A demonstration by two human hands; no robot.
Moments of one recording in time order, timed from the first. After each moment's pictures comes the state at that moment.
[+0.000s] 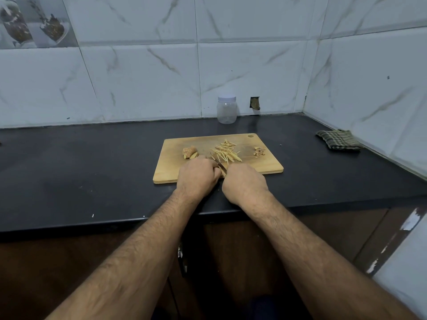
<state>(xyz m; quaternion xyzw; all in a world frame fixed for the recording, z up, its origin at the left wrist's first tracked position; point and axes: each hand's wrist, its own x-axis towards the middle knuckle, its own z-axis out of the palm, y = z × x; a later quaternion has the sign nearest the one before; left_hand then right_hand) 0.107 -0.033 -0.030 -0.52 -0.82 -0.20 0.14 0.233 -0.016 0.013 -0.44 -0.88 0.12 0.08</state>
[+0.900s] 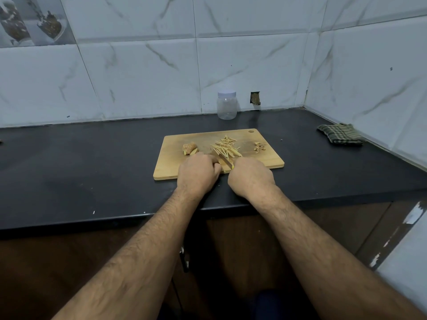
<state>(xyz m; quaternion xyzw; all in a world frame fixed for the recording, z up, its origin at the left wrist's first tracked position) 0.111 -0.032 -0.032 -0.50 -0.82 -0.21 0.16 0.242 -0.007 0.012 -0.46 -0.87 0.13 0.10</state>
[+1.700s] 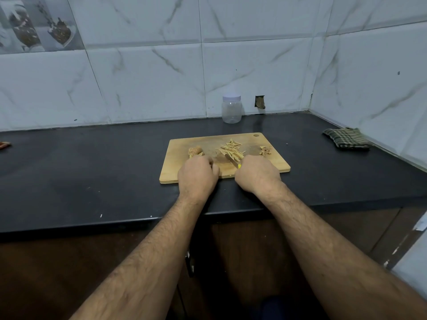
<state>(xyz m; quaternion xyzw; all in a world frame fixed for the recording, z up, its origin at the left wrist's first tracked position) 0.111 -0.040 -0.031 -0.41 -0.86 -0.29 0.14 0.232 0.013 0.012 -0.47 -0.87 0.12 0.12</state>
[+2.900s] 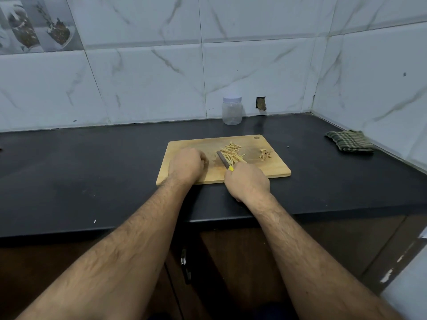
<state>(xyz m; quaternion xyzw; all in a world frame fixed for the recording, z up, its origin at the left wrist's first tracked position) 0.058 -0.017 -0.017 -0.46 -0.86 -0.21 0.08 0.213 0.021 -0.013 -0.46 -0.86 0.16 0.17</state>
